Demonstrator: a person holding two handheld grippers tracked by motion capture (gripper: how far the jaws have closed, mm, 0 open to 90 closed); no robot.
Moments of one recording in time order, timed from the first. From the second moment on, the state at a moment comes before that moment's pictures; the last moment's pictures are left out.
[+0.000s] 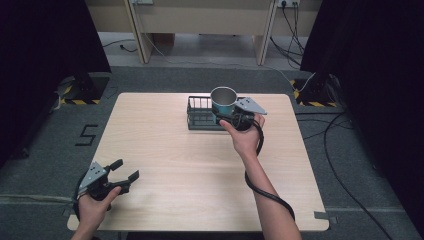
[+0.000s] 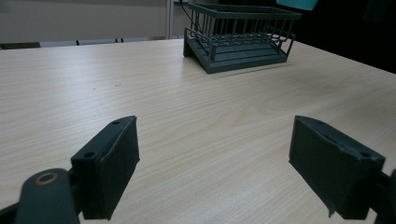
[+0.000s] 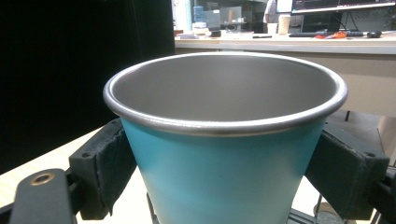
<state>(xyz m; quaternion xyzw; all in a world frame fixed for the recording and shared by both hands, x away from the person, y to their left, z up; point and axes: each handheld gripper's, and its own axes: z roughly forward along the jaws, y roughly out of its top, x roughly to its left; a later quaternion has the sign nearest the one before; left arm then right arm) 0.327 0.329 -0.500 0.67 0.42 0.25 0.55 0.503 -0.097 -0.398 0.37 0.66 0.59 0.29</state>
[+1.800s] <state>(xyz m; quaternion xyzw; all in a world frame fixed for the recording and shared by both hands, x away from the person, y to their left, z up) 0.327 0.330 -0.500 0.67 0.42 0.25 0.56 0.580 -0.084 -0.403 0.43 0.64 0.57 0.28</state>
